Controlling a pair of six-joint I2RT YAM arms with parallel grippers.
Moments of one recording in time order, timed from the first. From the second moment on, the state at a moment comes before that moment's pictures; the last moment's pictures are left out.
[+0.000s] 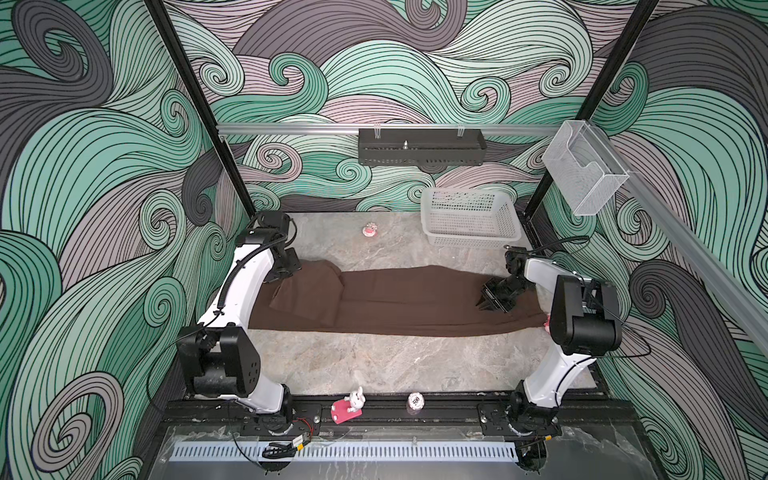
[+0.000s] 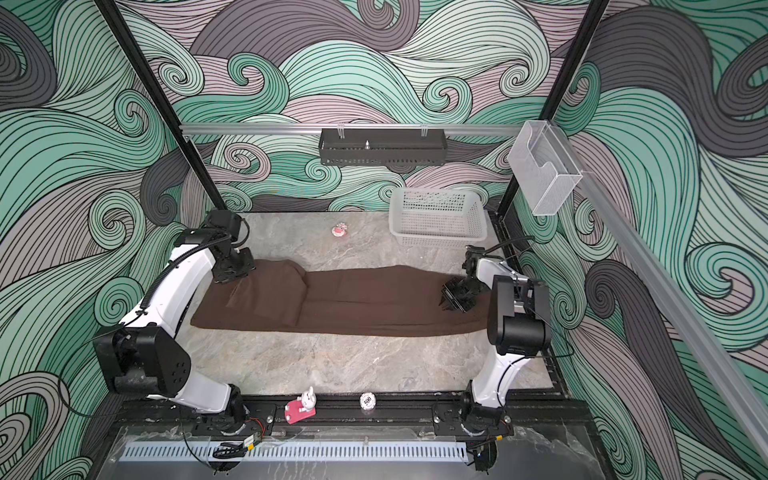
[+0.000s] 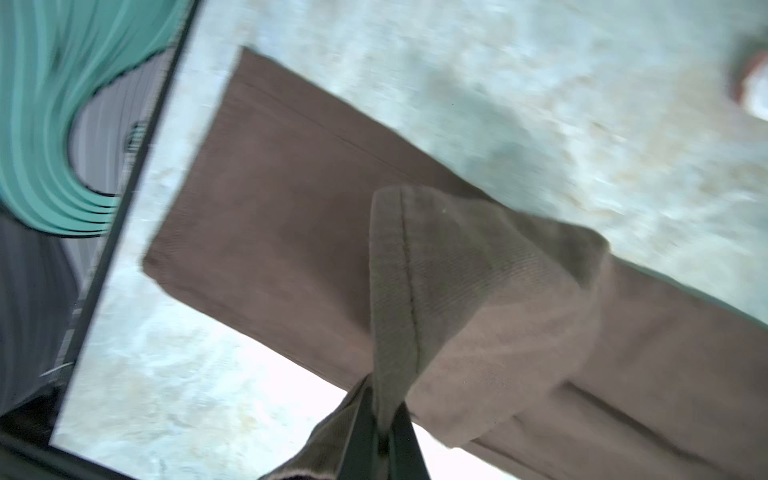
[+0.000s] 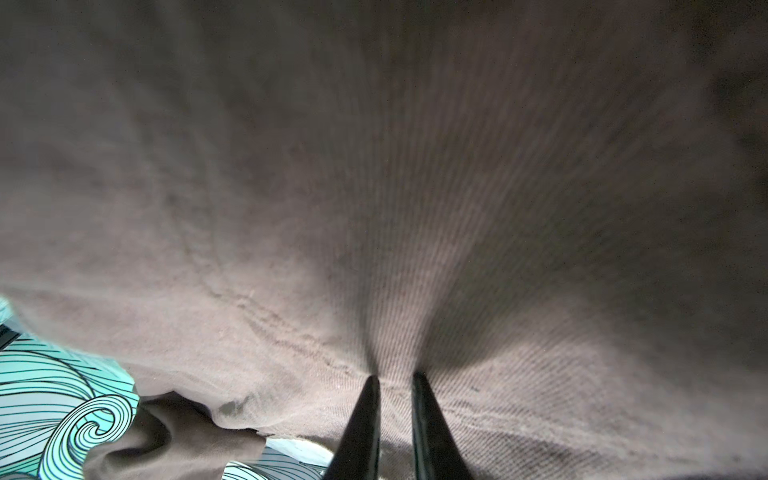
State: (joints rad) left arm 0.05 1.55 1.43 -1.13 -0.18 -0.42; right arm -0.11 1.83 1.13 -0.88 -0.42 0.74
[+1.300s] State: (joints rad) left arm 0.30 2.19 1.90 -1.41 -0.40 -0.33; right arm -0.03 1.68 1.07 -1.02 -0.37 0.89
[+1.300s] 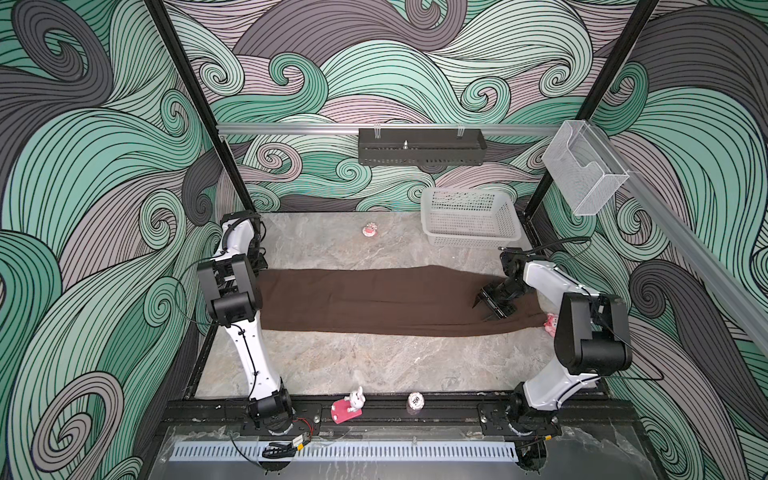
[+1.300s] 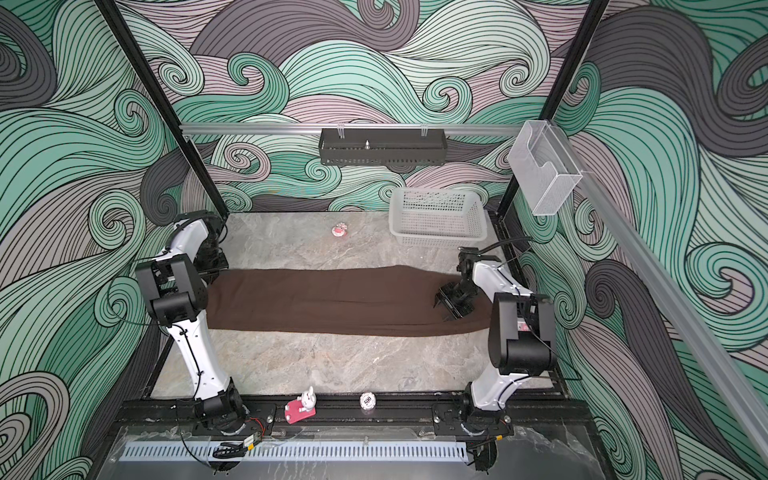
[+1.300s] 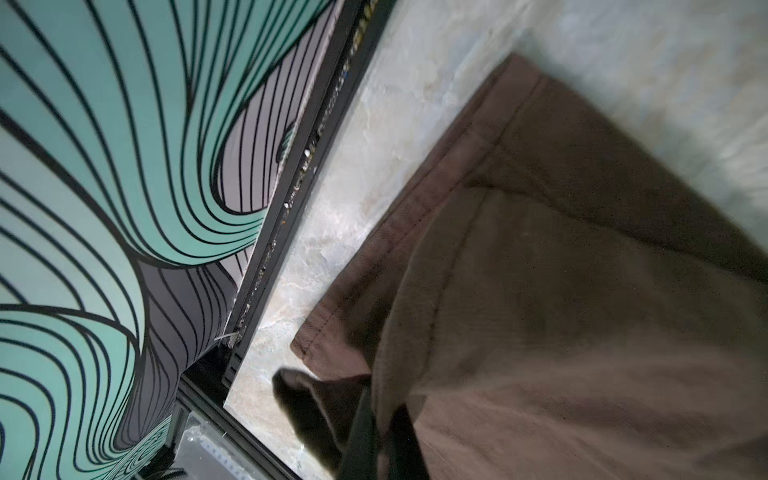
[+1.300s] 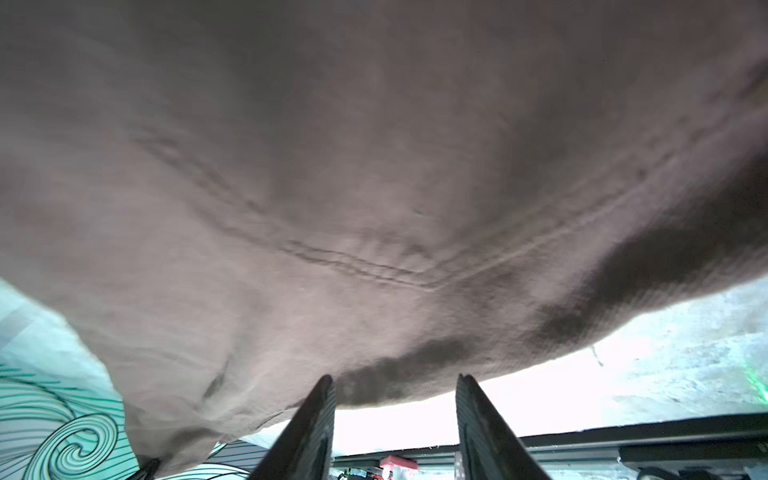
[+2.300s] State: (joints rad) left arm 0.66 1.91 1.41 -1.11 0.11 -0.49; right arm -0.03 1.70 1.03 -0.99 -0.34 0.95
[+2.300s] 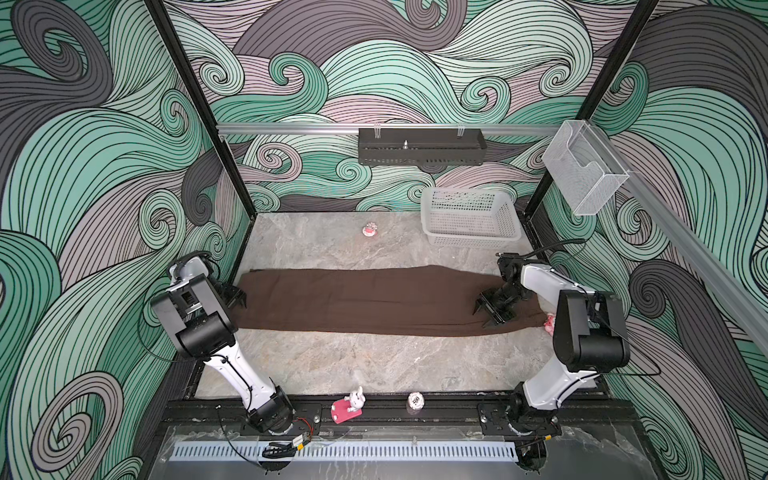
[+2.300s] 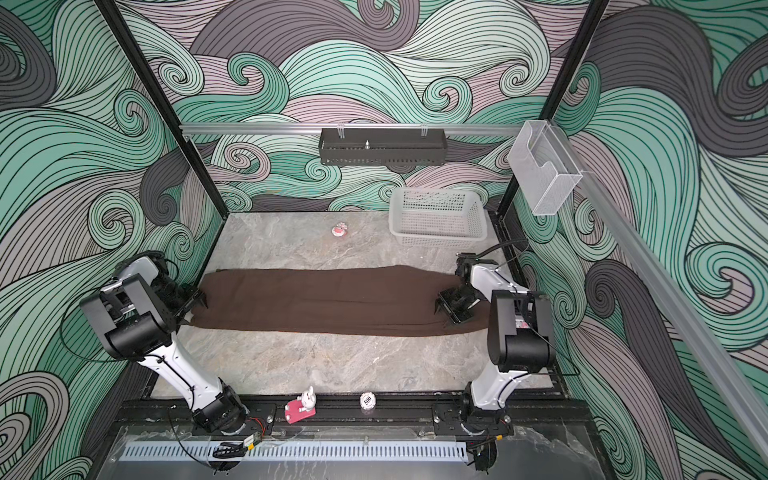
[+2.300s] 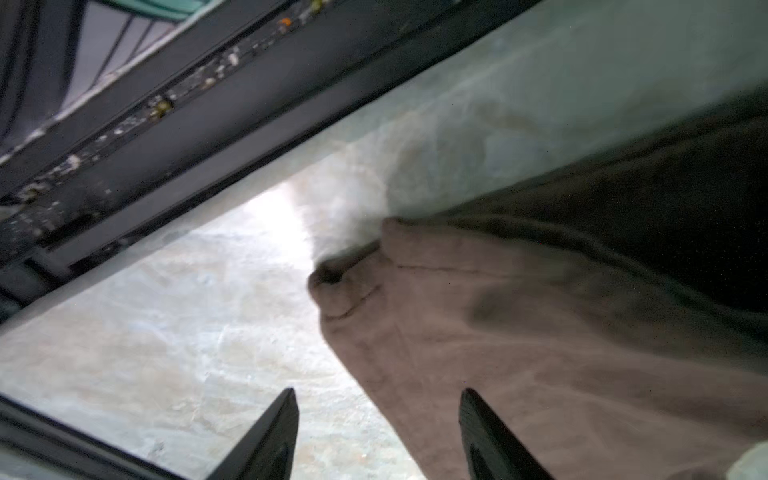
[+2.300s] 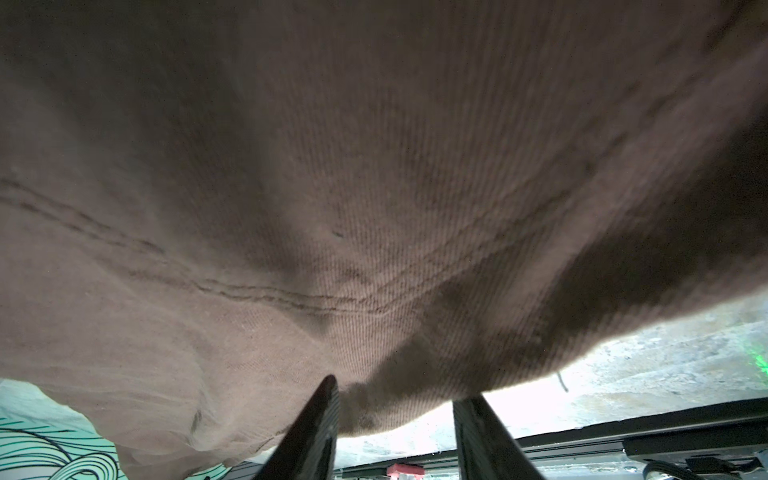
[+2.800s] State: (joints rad) left arm 0.66 2.01 1.47 -1.04 0.13 -0.48; right arm -0.02 1.71 1.03 -0.98 -0.34 0.97
